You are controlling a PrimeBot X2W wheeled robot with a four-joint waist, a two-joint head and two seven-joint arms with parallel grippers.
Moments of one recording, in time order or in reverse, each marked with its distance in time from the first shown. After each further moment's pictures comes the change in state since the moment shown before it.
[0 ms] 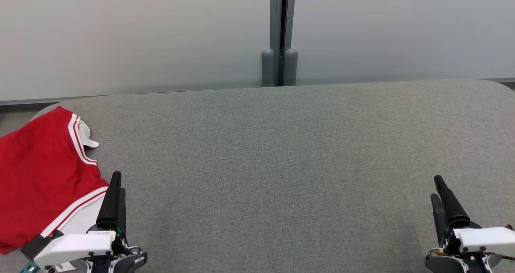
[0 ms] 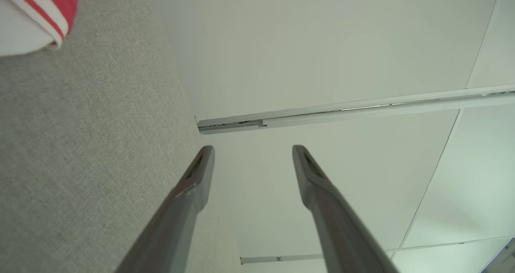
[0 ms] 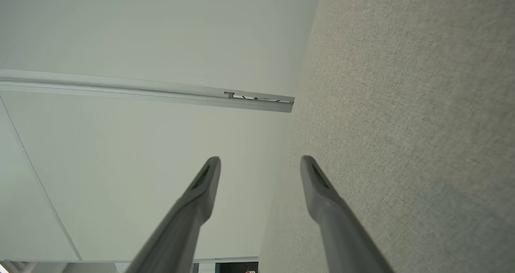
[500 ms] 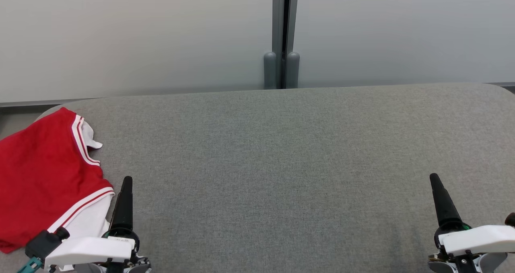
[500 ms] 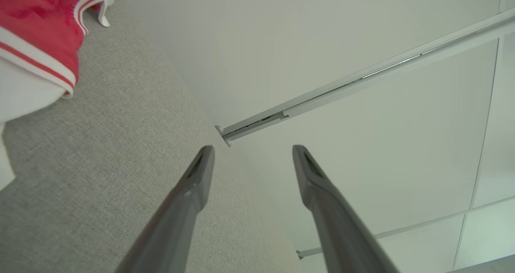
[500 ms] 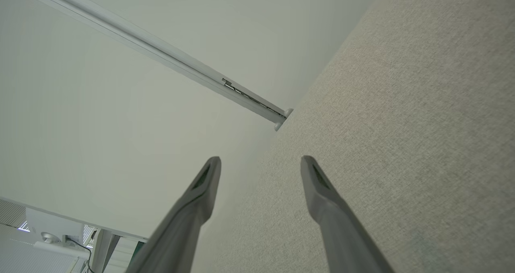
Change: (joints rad) left arm 0.026 0.003 -0.034 -0.018 0.300 0.000 -0.062; right arm 0.026 -0.034 0.049 -0.062 -0.364 0.000 -0.061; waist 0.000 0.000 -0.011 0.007
